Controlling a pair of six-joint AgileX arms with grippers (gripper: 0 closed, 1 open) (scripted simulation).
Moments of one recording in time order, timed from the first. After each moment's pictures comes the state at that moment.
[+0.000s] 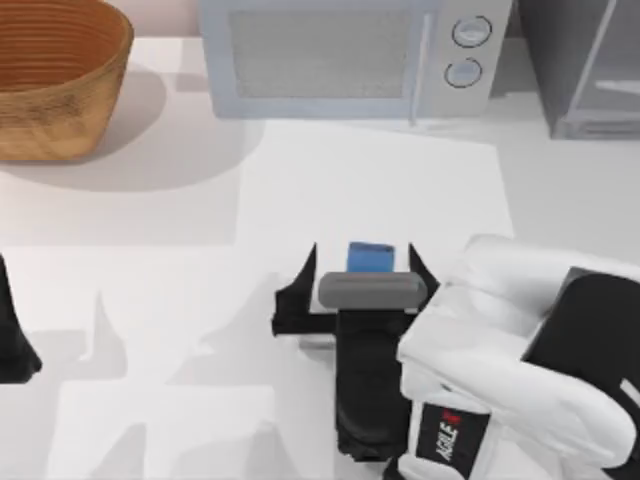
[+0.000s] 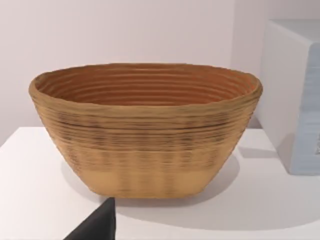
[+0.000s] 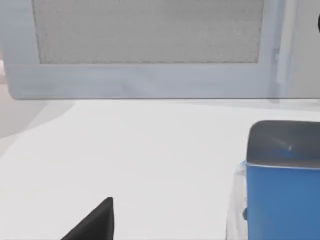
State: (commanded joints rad) left arm 0.00 0.00 0.00 0.00 0.00 0.00; right arm 0.95 2.53 0.91 1.61 0.99 0.02
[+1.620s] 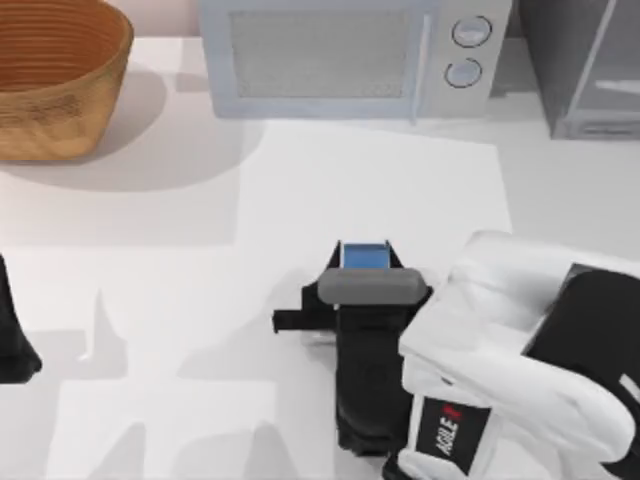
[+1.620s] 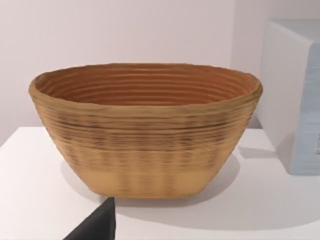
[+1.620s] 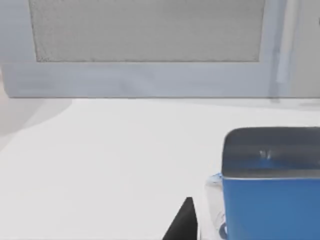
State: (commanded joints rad) left arm 0.00 0.00 0.00 0.00 0.00 0.00; right arm 0.95 2.53 0.92 1.60 0.98 0.02
